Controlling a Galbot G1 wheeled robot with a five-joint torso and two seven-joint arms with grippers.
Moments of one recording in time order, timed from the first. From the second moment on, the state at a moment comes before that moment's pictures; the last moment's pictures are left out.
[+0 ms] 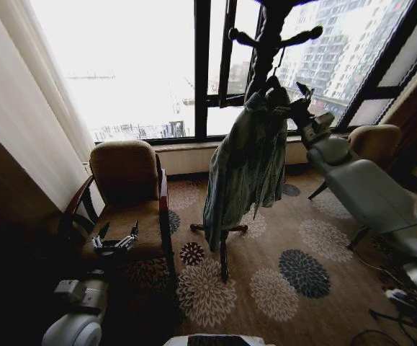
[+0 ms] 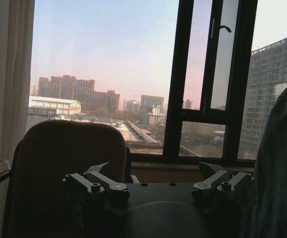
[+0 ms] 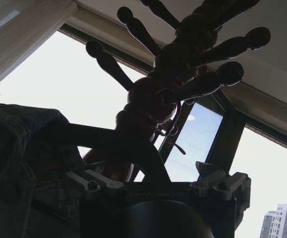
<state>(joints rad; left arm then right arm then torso) 1.83 -1.17 -0.66 -2.37 -0.48 -0.04 -0.15 -0.09 0.65 -0.15 1.40 0.57 0.20 0.04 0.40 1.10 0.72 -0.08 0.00</state>
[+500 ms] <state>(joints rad) 1.82 -1.17 -0.65 -2.38 -0.48 -0.04 -0.15 -0.40 0.53 0.16 1.71 0.70 0.11 0.15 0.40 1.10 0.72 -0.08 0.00</state>
